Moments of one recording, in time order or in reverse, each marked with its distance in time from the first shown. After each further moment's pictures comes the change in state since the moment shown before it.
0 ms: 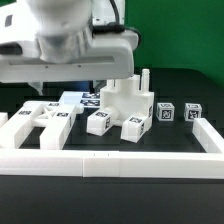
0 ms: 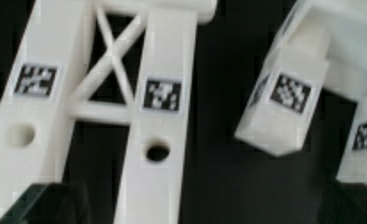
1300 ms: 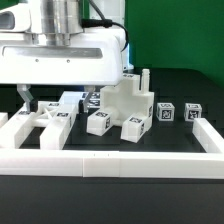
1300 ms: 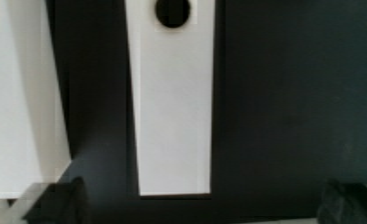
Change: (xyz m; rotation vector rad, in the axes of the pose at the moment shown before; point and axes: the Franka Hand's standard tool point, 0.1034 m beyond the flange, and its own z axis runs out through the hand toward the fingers) arm 0.023 0.011 0.015 -0.008 0.593 0.147
